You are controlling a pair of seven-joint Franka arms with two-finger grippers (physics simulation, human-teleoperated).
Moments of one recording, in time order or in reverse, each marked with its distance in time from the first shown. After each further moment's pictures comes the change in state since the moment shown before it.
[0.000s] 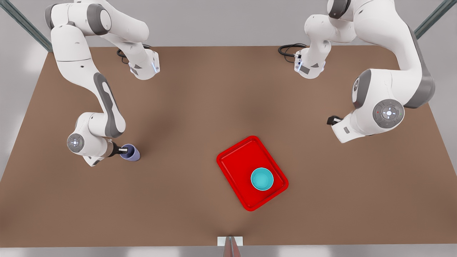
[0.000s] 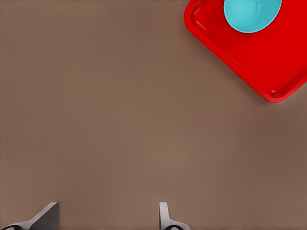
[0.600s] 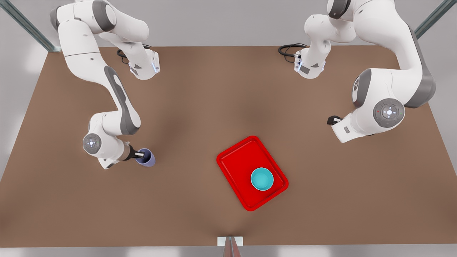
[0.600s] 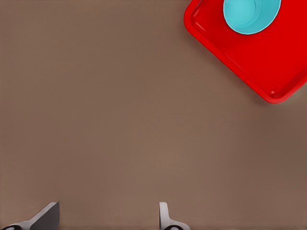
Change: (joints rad) left arm 0.000 0.000 -0.002 0.006 0.000 0.000 0.001; right arm 0.072 -0.005 0.132 0.149 -0.004 -0.091 0.339
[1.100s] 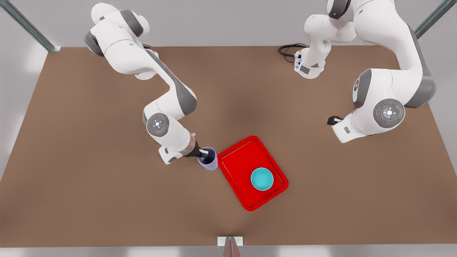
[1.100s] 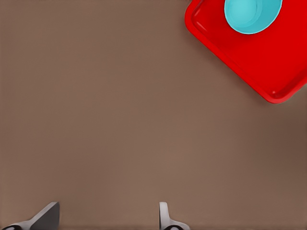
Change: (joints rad) left arm 0.000 0.003 0.002 0.000 0.001 -0.002 -0.001; right arm 0.365 0.217 0.096 0.640 0.000 -0.147 0.450
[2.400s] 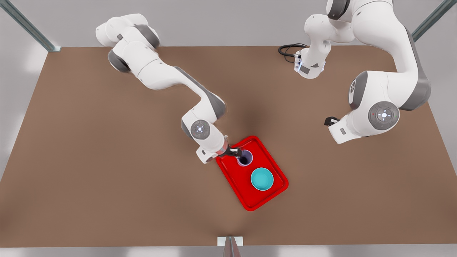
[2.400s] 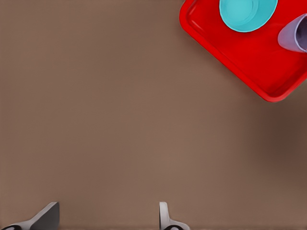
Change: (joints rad) left arm -0.008 0.011 -0.005 0.001 -0.003 0.003 0.002; right arm 0.039 0.118 0.036 -0.001 -0.076 0.099 0.091
